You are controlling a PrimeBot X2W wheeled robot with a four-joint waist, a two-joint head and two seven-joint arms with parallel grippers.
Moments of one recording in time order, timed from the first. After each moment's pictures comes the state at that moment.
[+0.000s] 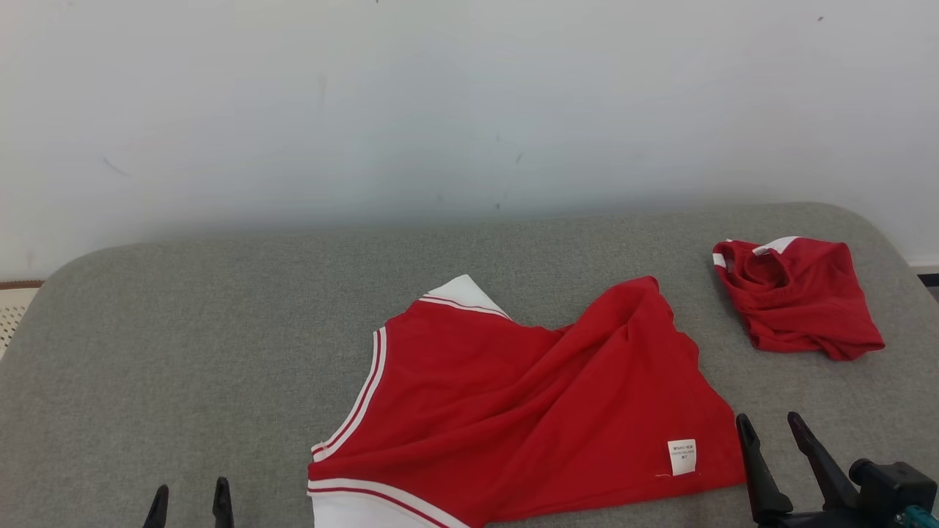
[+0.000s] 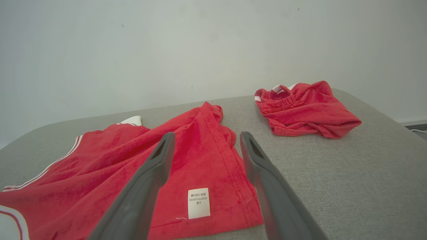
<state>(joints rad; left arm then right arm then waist) 0.06 0.05 0.10 0.06 -0.10 0.01 -0.26 0.01 -0.30 0.23 0.13 0.39 0.13 -0.19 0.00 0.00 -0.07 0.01</state>
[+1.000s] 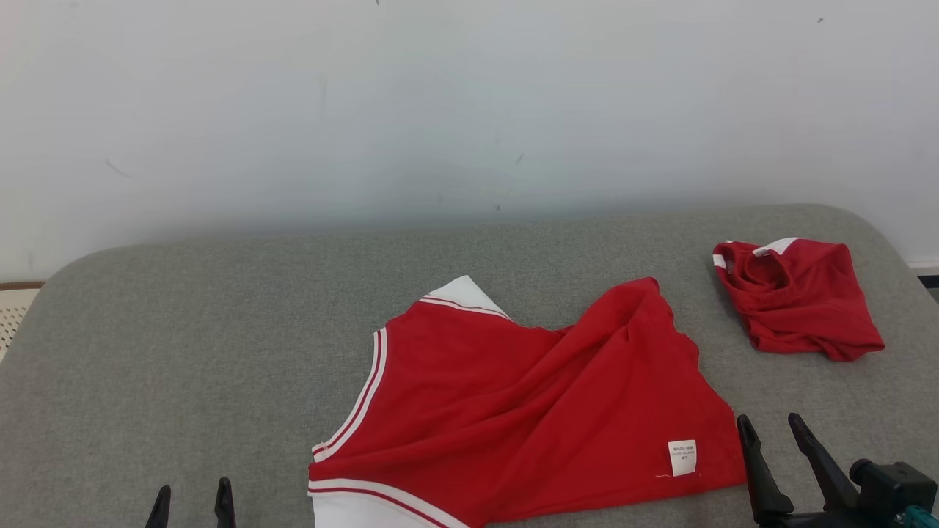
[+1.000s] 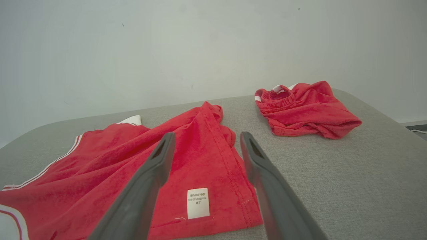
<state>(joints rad) 0.06 0.05 0.10 0.06 -0.10 0.00 -0.26 0.01 -0.31 0.24 0.14 0.40 0.13 -0.20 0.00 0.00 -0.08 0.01</state>
